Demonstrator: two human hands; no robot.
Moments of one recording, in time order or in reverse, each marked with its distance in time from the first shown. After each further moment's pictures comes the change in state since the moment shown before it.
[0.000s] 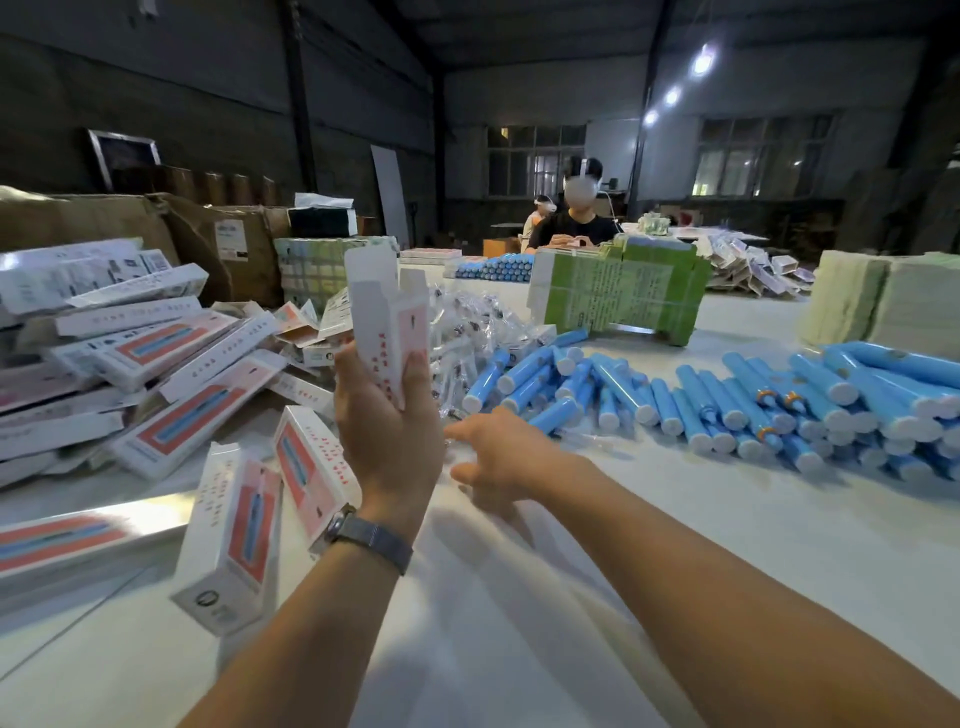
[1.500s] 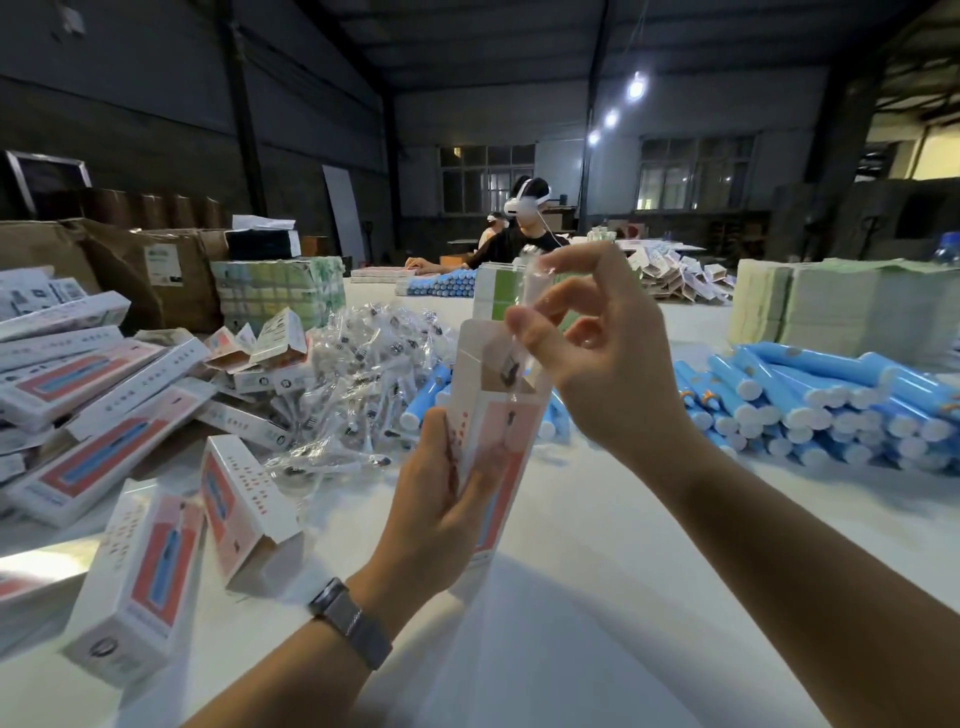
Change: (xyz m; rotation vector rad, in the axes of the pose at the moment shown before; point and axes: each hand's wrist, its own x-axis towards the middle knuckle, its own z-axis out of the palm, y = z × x) left_hand -0.072 0.033 0.004 -0.315 -0.735 0.126; right_hand -0.123 0.014 -0.118 0.587 1.039 -0.277
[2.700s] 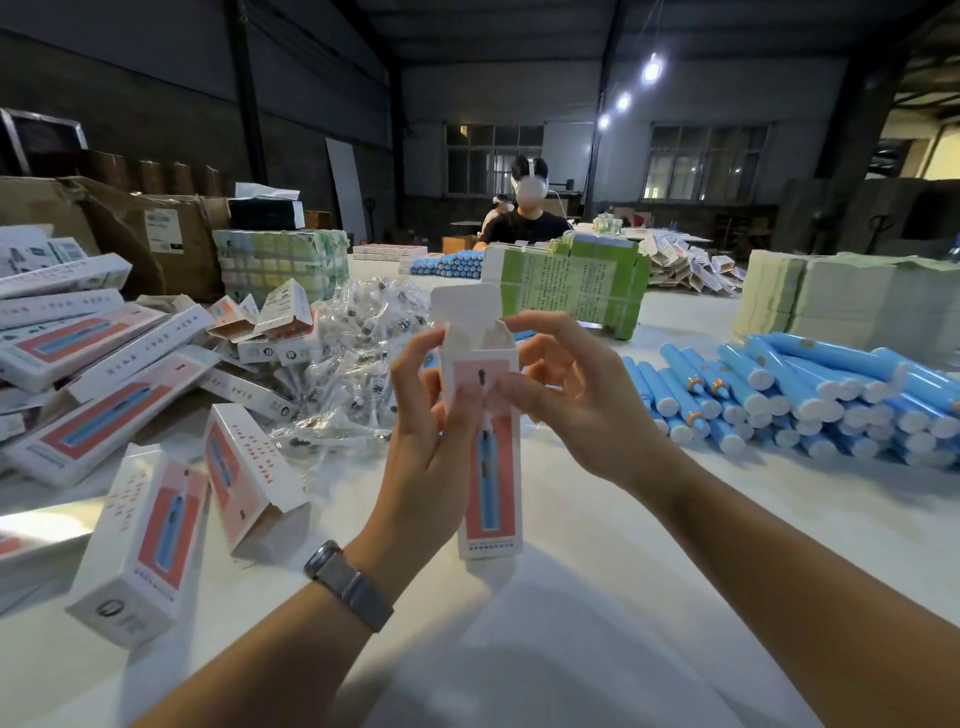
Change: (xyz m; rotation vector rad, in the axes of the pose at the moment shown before) left_hand 0.012 0.001 -0.004 -0.274 0.067 0.091; right_hand -0.035 0.034 0.016 0.377 -0.345 0.242
